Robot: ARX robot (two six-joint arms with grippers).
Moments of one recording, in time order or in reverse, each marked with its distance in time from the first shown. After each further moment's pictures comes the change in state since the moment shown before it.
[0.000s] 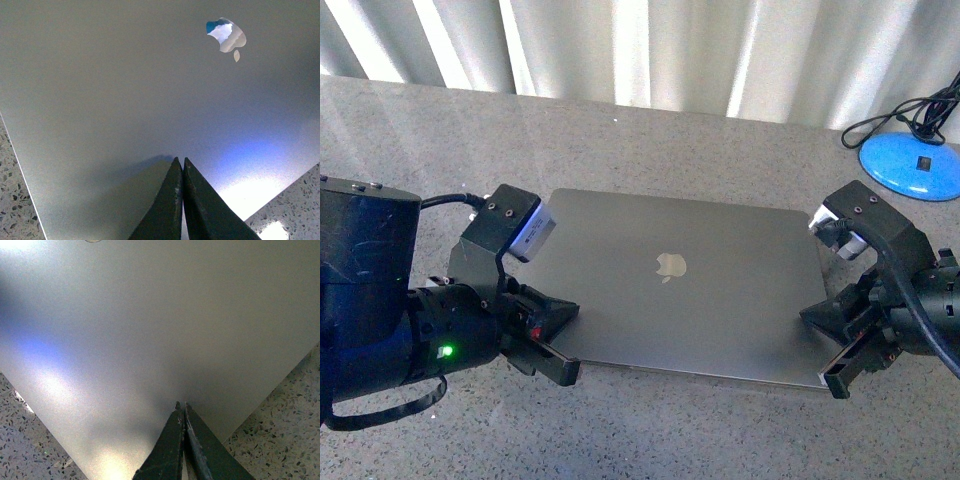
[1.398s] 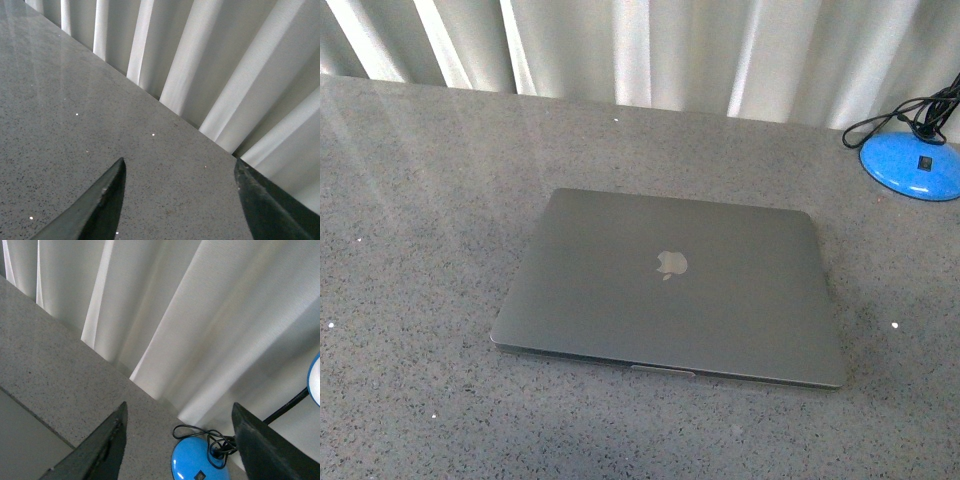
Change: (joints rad) left arm 0.392 -0.626 -0.089 0.018 -0.709 -0.426; right arm -0.083 -0.599 -0.042 0.280 0.150 -0.066
